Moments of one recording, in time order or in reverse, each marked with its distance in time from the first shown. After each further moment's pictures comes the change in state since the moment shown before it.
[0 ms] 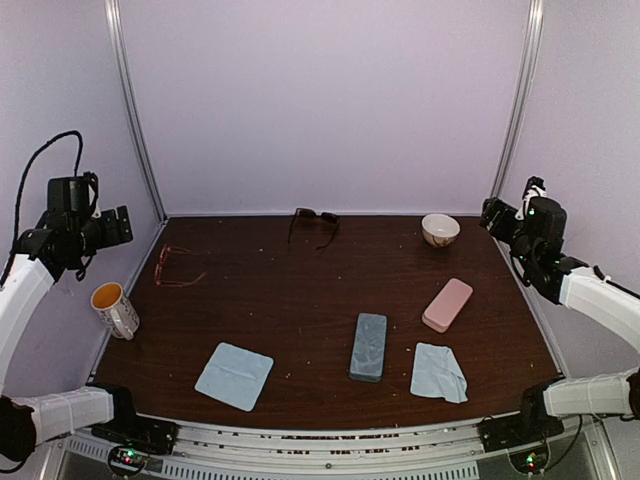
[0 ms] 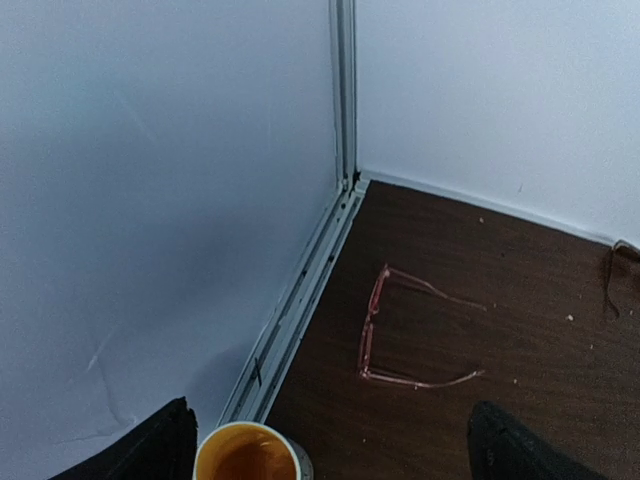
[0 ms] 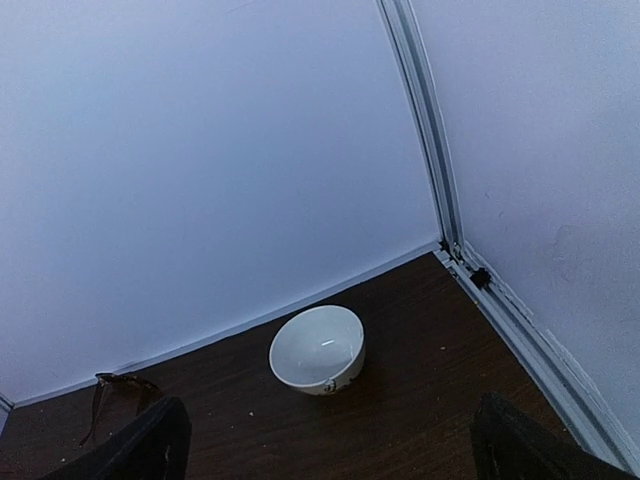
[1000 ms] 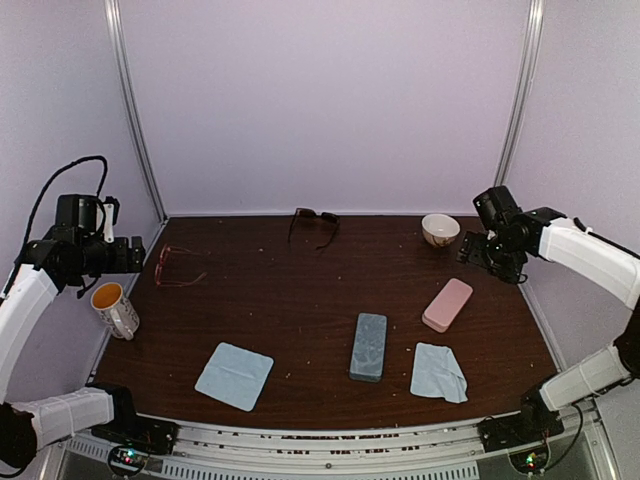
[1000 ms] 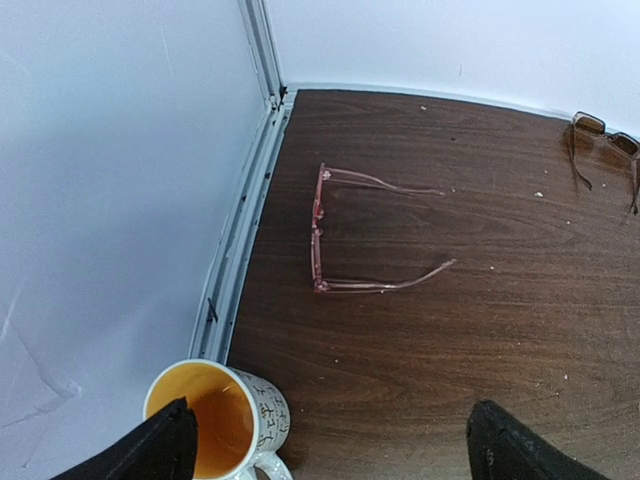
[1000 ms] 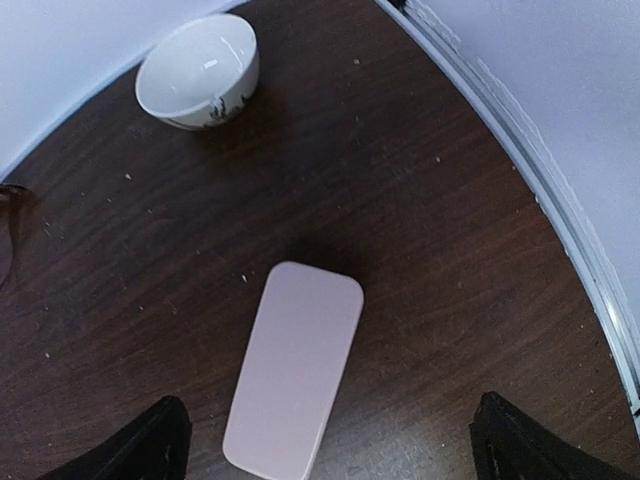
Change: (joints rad) left arm 0.000 -0.037 -0.090 -0.138 0.192 0.103; right arm 0.150 0.229 0.380 -0.981 0.041 0.325
